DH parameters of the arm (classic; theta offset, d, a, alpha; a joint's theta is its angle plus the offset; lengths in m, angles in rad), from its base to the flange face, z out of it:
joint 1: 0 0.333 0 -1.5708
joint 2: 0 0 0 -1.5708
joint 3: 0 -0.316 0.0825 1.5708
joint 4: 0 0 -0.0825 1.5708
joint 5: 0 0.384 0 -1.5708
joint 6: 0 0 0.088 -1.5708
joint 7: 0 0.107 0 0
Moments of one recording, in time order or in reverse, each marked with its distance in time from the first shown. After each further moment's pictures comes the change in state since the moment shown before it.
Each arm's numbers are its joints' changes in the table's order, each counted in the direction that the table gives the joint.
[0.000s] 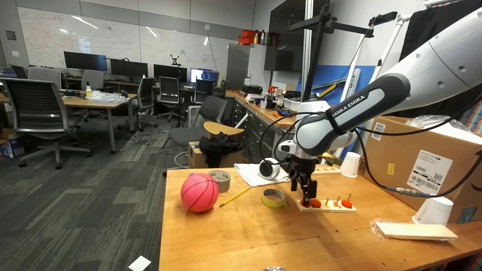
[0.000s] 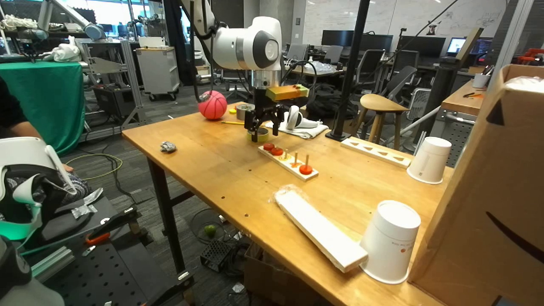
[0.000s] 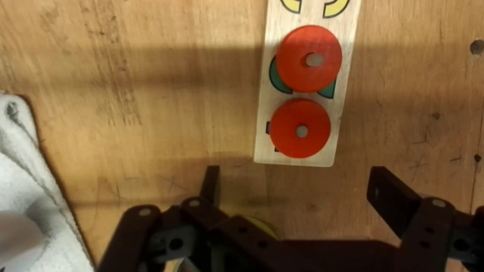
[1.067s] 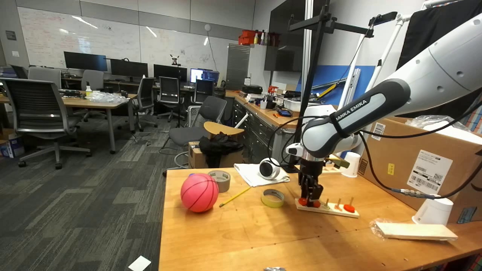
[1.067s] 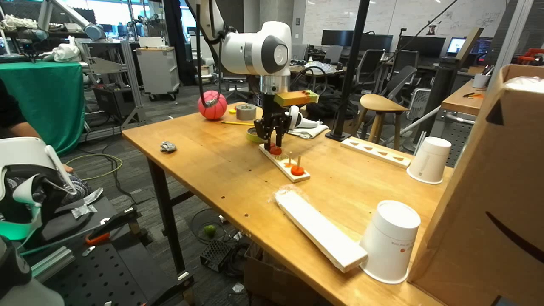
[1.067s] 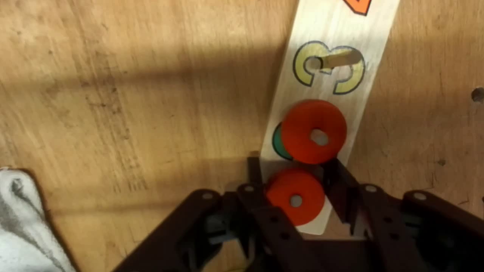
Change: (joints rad) arm -0.023 0.016 0.031 -0.004 0.000 0.004 0.000
